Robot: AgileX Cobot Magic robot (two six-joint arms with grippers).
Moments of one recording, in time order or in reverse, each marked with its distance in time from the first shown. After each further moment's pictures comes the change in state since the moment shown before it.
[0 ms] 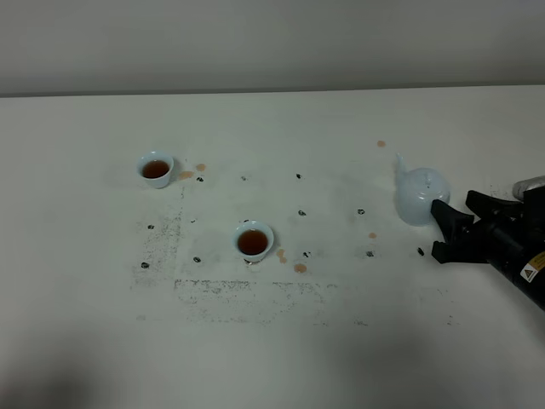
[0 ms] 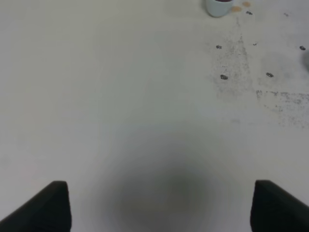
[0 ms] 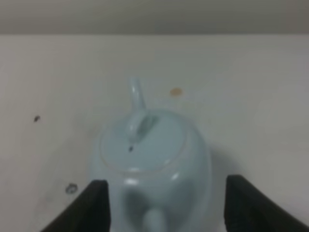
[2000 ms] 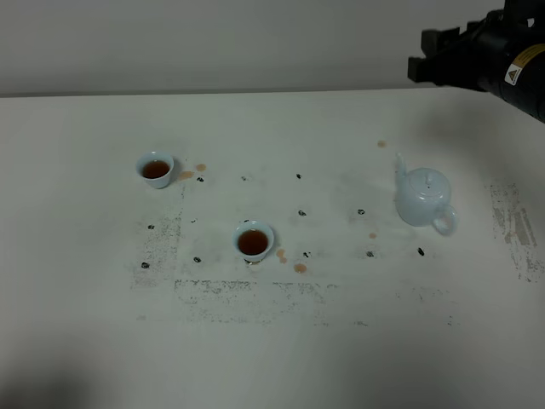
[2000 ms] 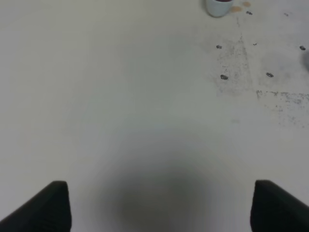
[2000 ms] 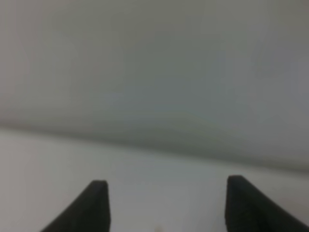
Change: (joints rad) left arm 0.000 0.000 0.000 0.000 0.000 0.000; right arm 0.224 -0.390 -0.640 0.225 1.205 -0.010
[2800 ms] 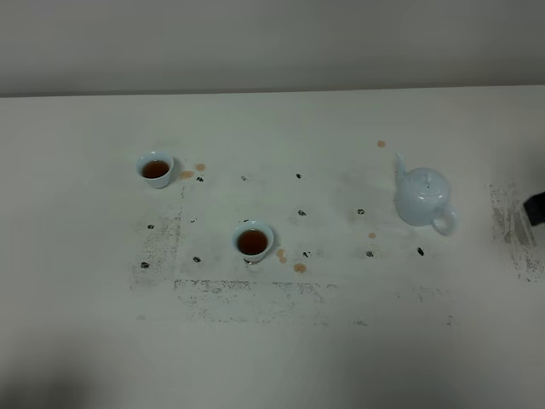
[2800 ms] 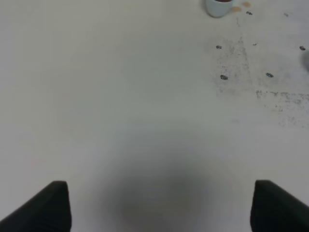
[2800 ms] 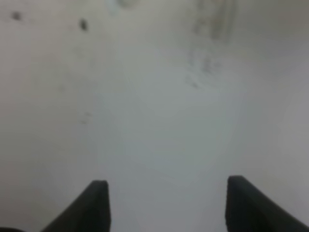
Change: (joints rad) left arm 0.000 0.000 0.000 0.000 0.000 0.000; right arm -0.083 -0.392 0.019 0.078 1.192 -0.132
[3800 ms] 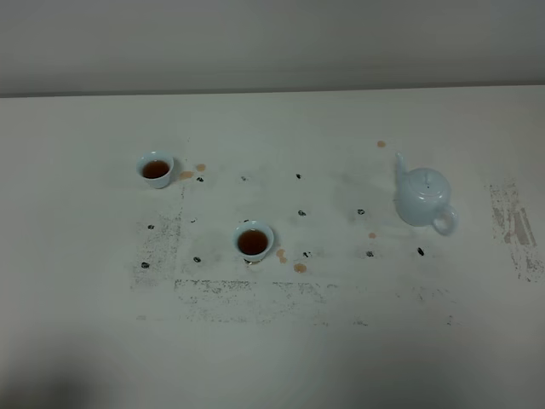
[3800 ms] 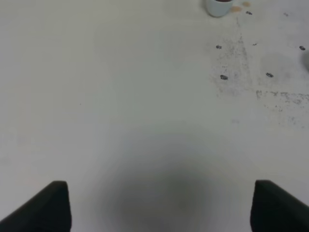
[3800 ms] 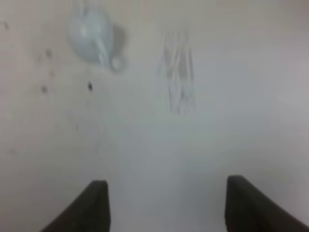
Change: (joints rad) left arm 0.000 0.000 0.000 0.000 -0.001 0.000; right arm -0.107 -1.147 0.547 0.085 -0.085 0.015
